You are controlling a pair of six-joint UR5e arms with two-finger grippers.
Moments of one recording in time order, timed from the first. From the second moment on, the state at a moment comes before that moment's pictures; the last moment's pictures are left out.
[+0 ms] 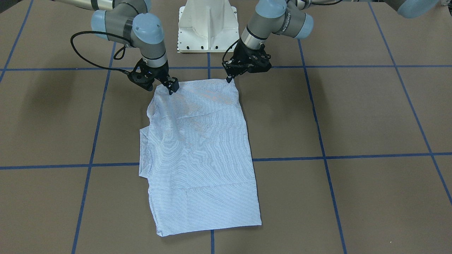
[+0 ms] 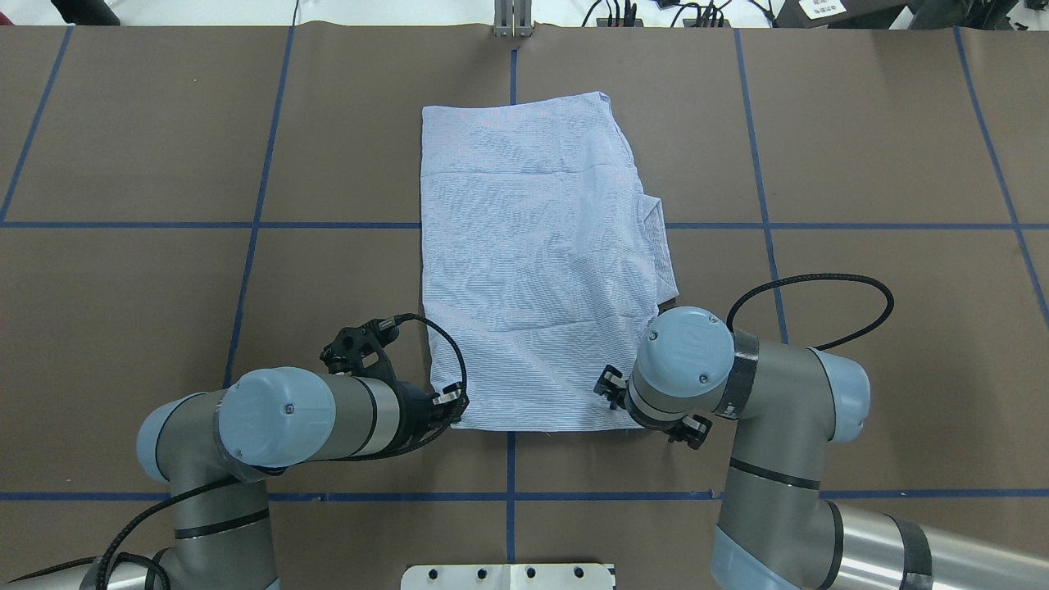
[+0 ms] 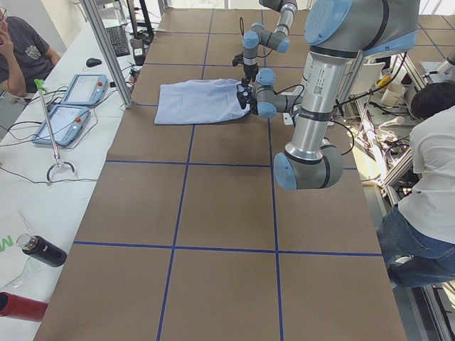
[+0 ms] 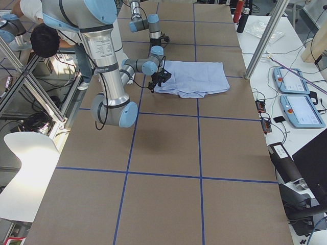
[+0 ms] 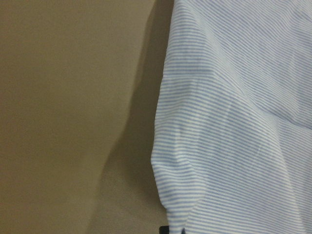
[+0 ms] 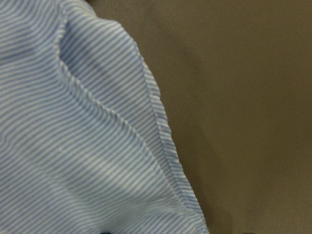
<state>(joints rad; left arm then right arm) -0.29 -1.98 -1.82 -2.08 -1.67 -1.83 0.36 -1.16 1.82 -1.58 1.84 1.85</state>
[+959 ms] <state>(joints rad) -0.29 -1.98 -1.82 -2.08 -1.67 -1.83 0.35 -1.16 1.82 -1.58 1.84 1.85</state>
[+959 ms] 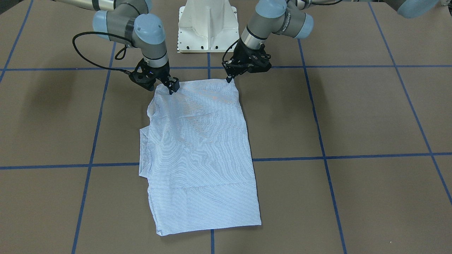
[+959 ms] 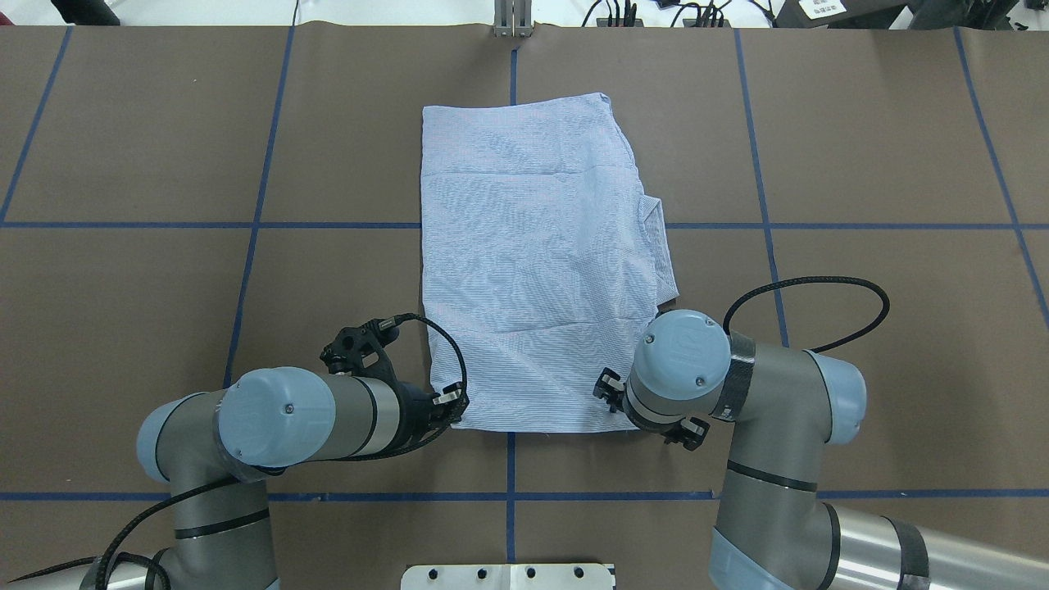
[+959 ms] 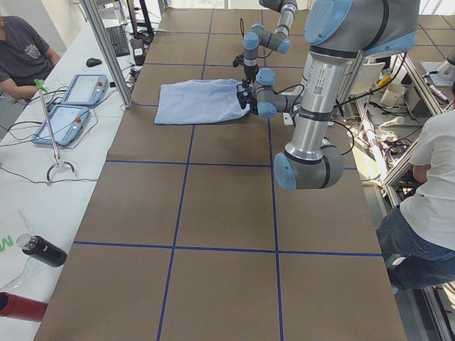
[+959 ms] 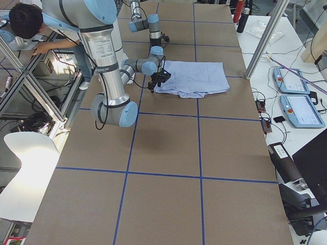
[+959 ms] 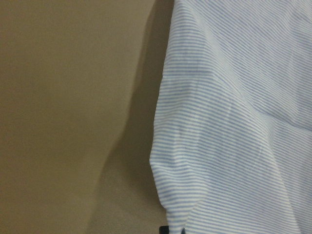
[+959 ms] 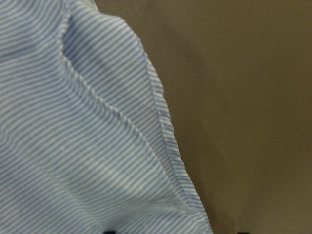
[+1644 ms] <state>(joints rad) -0.29 -1.98 -1.82 -2.08 -1.67 -1.83 0.37 -1.16 1.83 -1.58 1.85 1.85</state>
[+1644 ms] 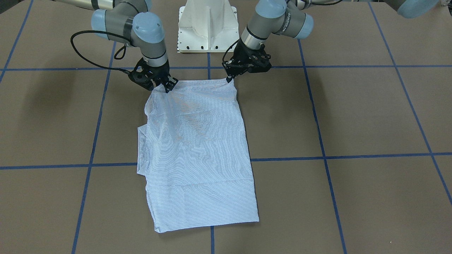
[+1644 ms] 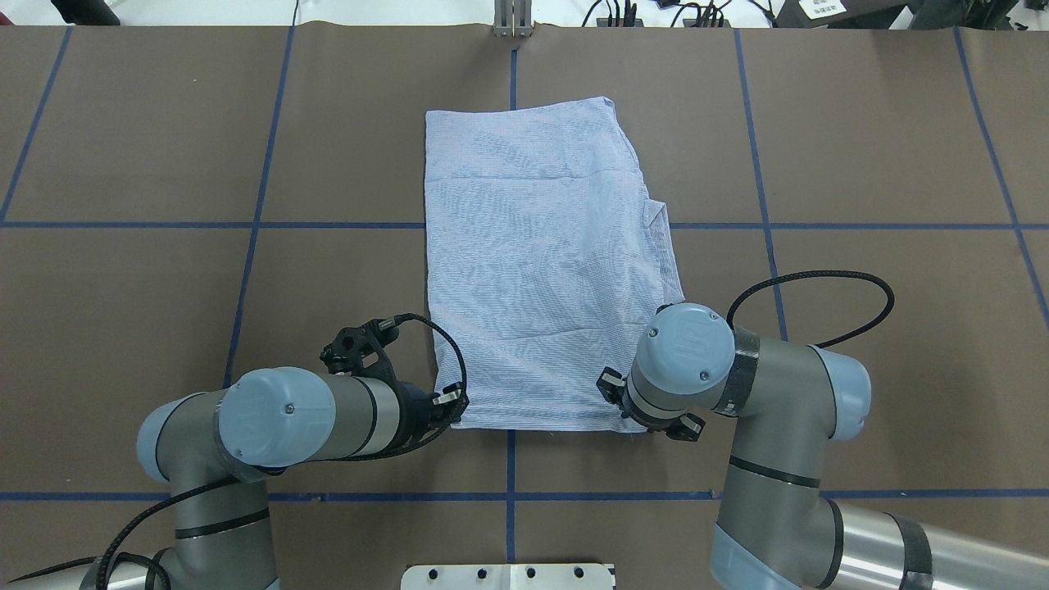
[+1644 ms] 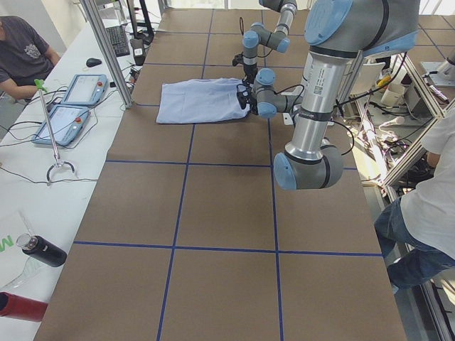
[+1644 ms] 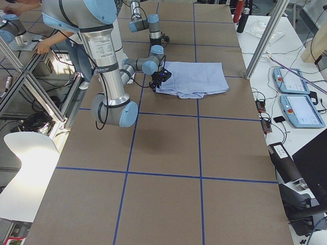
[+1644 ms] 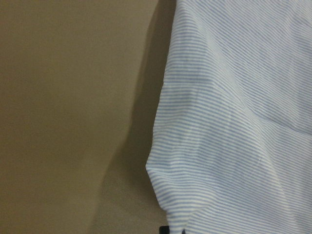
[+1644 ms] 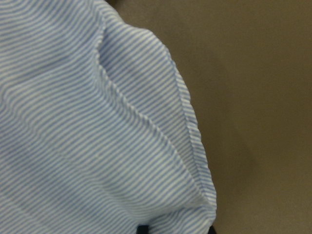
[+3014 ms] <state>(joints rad) -0.28 -1.98 -2.09 -1.83 -1.75 -1.83 0.35 -1.19 1.99 -1.58 1.90 1.85</state>
